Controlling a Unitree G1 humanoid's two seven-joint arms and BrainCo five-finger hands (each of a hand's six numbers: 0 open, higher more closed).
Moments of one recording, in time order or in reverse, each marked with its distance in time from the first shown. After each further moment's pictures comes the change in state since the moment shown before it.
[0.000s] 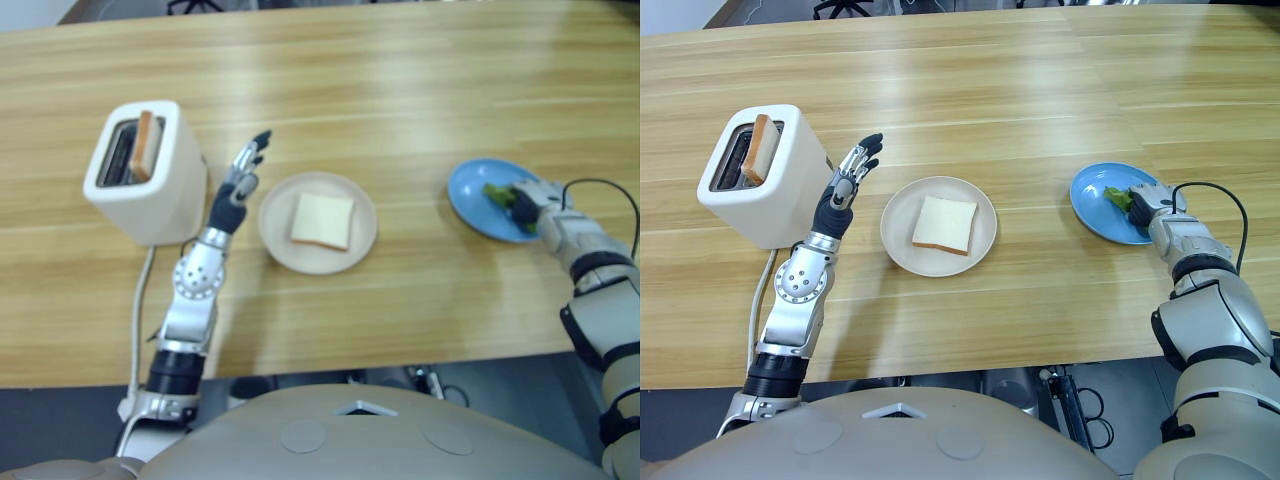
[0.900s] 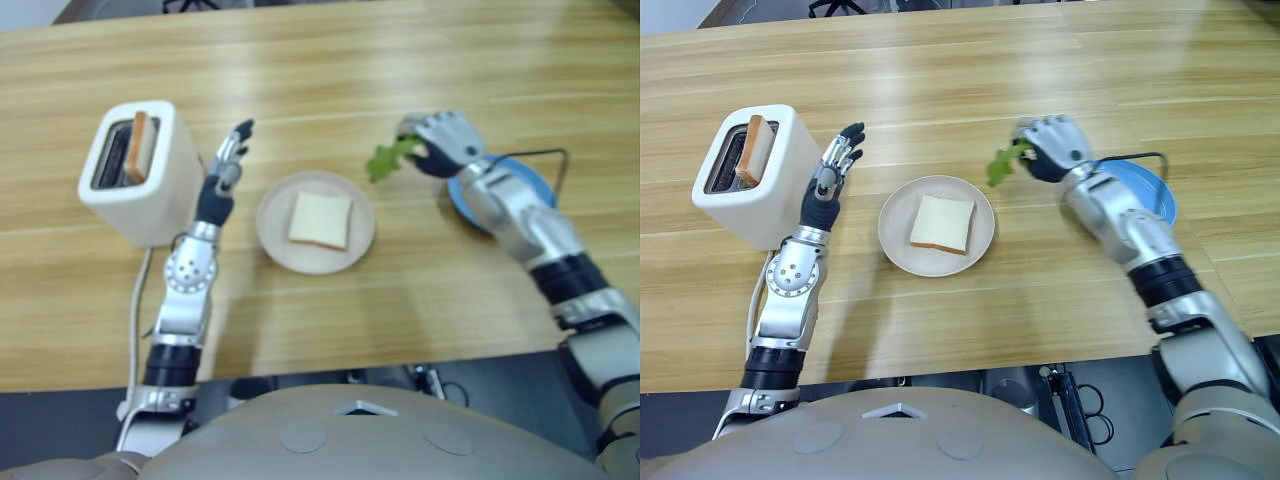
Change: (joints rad) left arm -0.056 0.000 0.078 0.031 -0.037 -0.006 0.029; right arm 0.208 0.150 -0.082 -1.136 0.013 0.030 0.099
